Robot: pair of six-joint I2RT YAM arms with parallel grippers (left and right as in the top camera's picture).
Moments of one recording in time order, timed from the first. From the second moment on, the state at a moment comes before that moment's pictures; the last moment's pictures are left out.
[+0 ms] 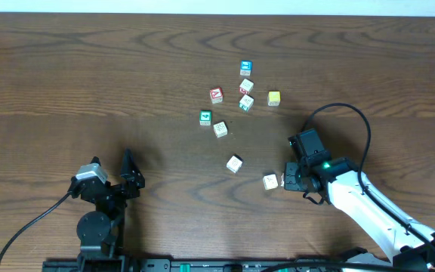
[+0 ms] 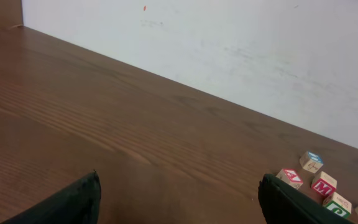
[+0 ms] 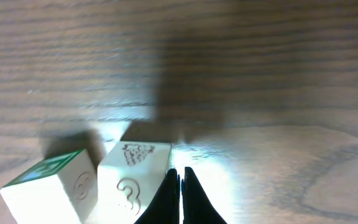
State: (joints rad) left arm -0.02 0.01 0.02 -0.11 -0.11 -0.34; right arm 0.39 1.38 0.65 -0.61 0.06 0.47
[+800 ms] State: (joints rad) left arm -0.02 0.01 0.02 -0.11 -0.11 -0.34; right arm 0.39 1.38 0.65 -0.62 -0.08 0.37
